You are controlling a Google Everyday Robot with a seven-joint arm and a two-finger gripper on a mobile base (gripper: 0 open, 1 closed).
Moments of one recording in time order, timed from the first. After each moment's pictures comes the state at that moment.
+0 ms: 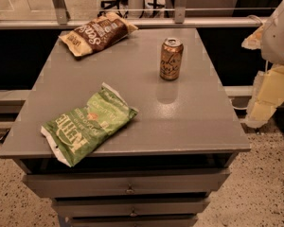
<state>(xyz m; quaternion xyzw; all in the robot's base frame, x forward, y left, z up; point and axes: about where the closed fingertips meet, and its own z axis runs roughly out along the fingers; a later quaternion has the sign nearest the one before) 0.438 -0.216 0.977 -0.60 0.78 -0.04 0.16</state>
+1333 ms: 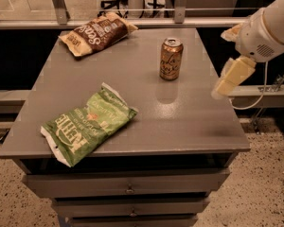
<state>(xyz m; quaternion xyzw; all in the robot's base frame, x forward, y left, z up) 0.553 -0.207 0.940 -0.58 0.76 0.02 0.30</state>
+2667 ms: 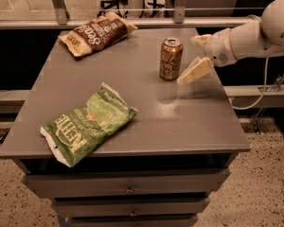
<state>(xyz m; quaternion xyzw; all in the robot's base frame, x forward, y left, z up) 0.671 -0.158 0.881 -0.53 0.71 0.18 0.43</state>
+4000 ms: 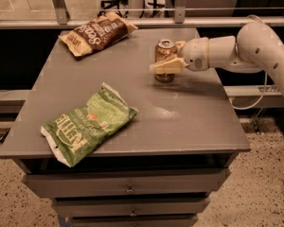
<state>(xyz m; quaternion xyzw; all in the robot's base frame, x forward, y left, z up) 0.686 -0.083 0.880 -0.48 0.65 0.30 0.51</state>
